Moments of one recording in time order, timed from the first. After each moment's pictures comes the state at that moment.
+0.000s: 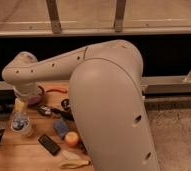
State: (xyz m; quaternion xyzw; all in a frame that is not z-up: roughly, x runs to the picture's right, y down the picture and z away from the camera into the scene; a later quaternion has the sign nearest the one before) arm -0.325 0.063 0.712 -0.30 -0.06 0.27 0.91
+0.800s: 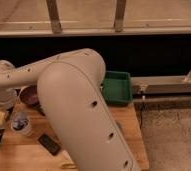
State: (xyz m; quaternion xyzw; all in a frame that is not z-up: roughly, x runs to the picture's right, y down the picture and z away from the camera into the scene) arm -0.421 0.120 0.707 -0.36 -0.10 0.16 0.91
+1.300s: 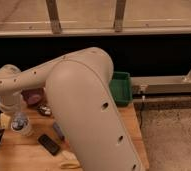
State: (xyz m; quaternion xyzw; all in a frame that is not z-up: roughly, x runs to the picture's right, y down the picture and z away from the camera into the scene) arm -0.391 0.134 0.711 -0.36 -0.08 0.19 0.91
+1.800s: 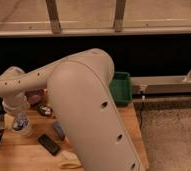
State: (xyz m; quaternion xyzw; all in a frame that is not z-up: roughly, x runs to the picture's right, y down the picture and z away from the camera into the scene) arm -0.386 0.141 0.726 -0.37 -0.07 0.20 0.91
